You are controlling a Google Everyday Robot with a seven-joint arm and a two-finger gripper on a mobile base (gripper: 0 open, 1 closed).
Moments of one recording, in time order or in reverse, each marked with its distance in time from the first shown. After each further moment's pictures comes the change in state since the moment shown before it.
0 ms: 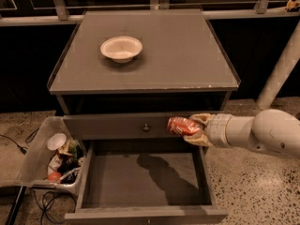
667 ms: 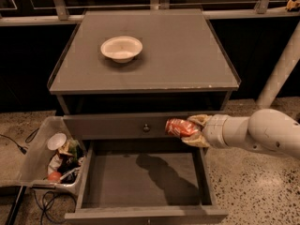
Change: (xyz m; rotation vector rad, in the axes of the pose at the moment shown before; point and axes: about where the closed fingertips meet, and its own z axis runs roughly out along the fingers) arm 0.002 0.004 0.008 -0.022 0.005 0.006
